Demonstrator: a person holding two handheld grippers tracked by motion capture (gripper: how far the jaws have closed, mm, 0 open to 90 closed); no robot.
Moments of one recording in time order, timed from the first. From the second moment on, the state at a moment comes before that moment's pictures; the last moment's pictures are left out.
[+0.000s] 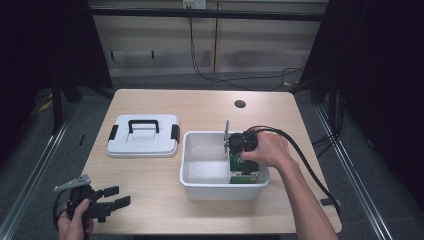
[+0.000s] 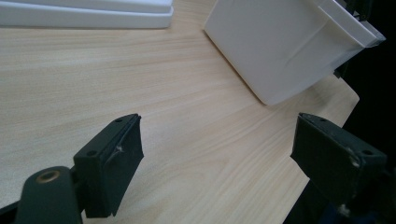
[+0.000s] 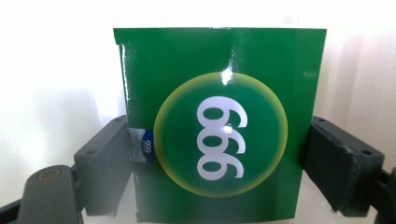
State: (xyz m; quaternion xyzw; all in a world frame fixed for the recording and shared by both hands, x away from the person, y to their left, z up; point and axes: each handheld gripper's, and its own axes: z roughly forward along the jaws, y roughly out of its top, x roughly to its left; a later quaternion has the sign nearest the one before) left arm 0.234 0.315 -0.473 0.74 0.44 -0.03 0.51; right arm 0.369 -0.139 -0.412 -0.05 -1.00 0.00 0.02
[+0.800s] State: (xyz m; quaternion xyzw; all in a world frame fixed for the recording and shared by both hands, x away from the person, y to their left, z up) left arm 0.234 0.314 -0.474 0.74 0.44 -0.03 0.51; right arm 0.365 -0.142 -0.413 -0.04 -1.00 -0.02 0.01
